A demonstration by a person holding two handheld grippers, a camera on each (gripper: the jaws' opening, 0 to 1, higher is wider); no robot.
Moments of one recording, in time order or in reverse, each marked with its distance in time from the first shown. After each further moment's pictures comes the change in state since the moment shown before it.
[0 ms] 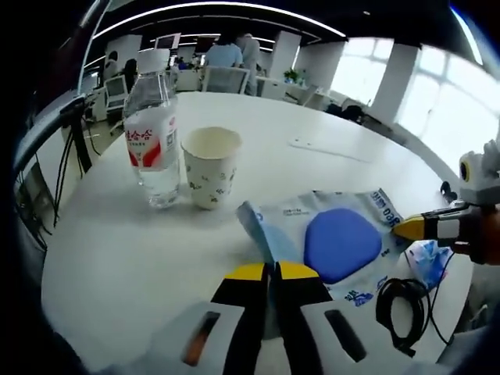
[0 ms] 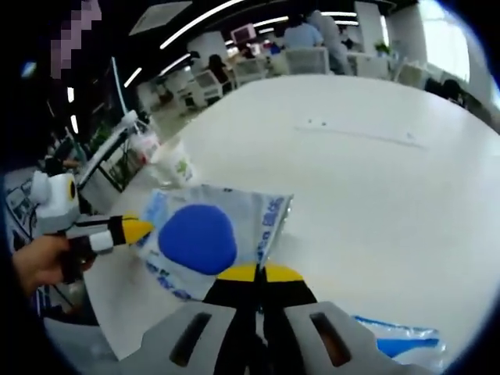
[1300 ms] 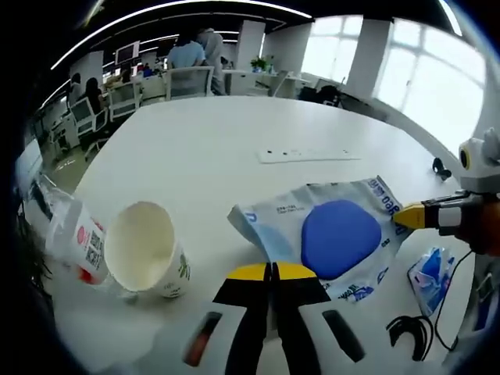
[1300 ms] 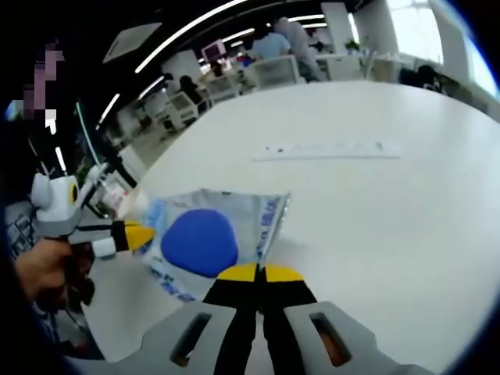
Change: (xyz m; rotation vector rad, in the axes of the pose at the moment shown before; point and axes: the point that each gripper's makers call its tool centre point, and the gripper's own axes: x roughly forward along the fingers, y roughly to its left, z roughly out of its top) left arm 0.070 -0.027 0.061 0.154 0.078 -0.066; right arm 0.016 -0.057 0.053 0.133 -0.062 -0.053
